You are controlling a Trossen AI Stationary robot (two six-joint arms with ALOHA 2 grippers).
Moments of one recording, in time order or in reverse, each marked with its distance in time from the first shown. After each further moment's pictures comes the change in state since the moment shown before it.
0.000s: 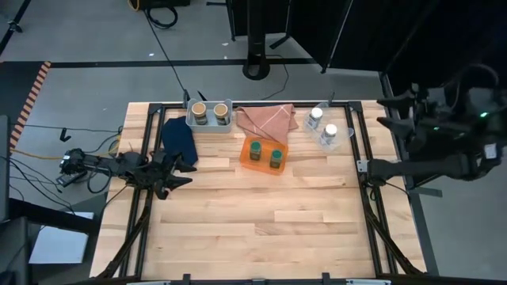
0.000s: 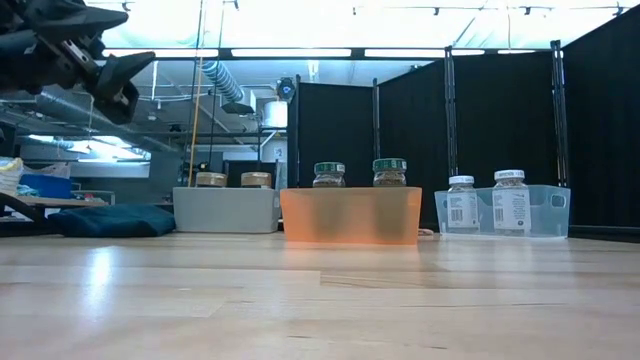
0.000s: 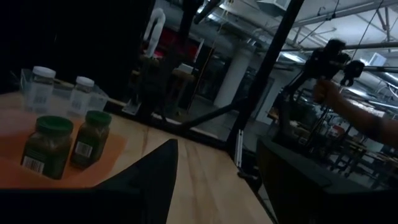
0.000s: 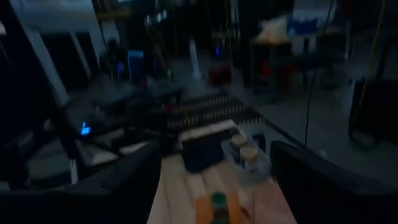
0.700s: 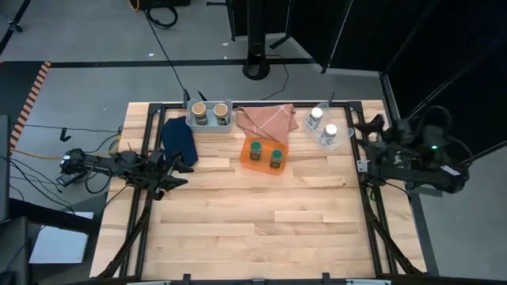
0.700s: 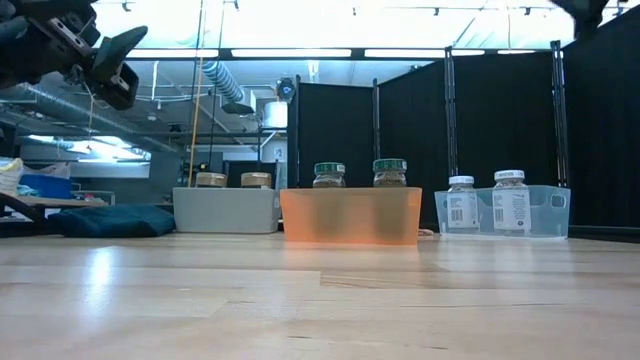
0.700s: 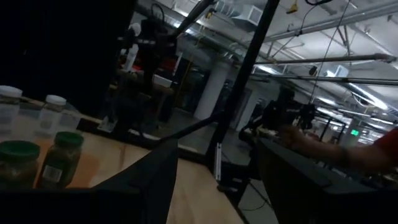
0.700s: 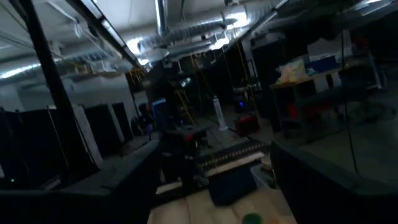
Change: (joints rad) left arm 0.000 0.000 0.000 0.095 0.067 -0.002; right arm -0.001 -0.575 -0.891 0.618 -0.028 0.131
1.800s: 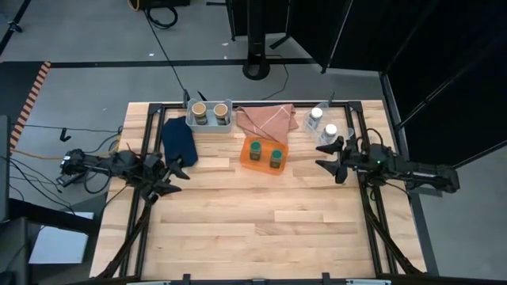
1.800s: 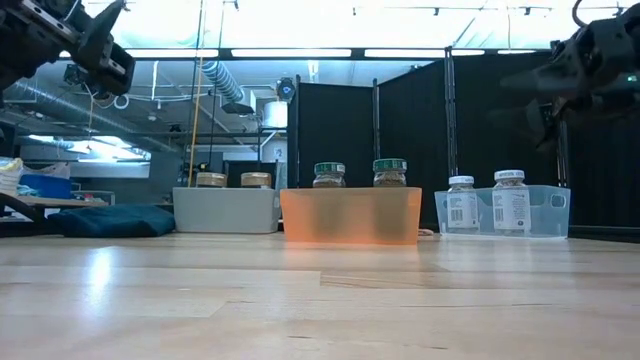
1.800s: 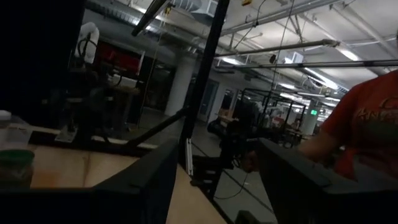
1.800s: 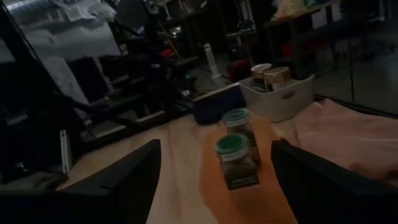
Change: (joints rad) left arm 0.002 -0.014 0.000 0.030 0.172 0.052; right arm 0.013 -0.019 -0.589 0.345 -0.015 0.040
